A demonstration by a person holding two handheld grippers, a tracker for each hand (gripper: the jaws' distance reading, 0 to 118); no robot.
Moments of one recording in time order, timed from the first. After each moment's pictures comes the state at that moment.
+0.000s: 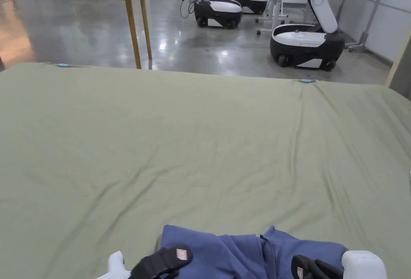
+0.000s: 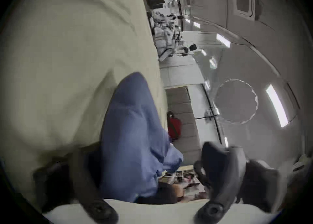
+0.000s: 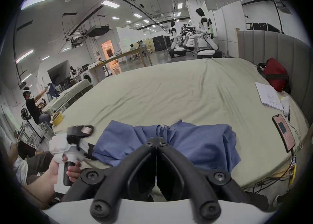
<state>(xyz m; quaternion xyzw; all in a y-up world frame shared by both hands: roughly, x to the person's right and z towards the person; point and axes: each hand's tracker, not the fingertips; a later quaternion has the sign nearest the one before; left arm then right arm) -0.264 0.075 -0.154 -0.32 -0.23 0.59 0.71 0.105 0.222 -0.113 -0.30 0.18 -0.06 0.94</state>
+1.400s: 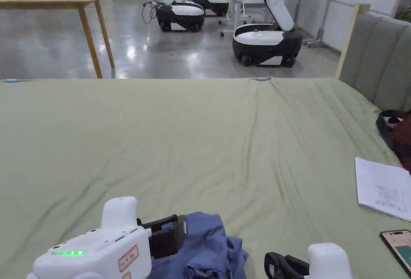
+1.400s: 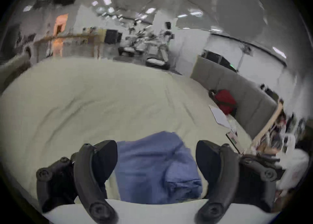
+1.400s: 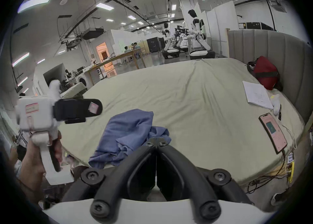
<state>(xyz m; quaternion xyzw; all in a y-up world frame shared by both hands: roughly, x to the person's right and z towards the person) -0.163 0.216 -0.192 -0.32 -0.12 0.18 0.92 0.158 0.227 -0.112 -0.30 0.17 -0.08 0.94</state>
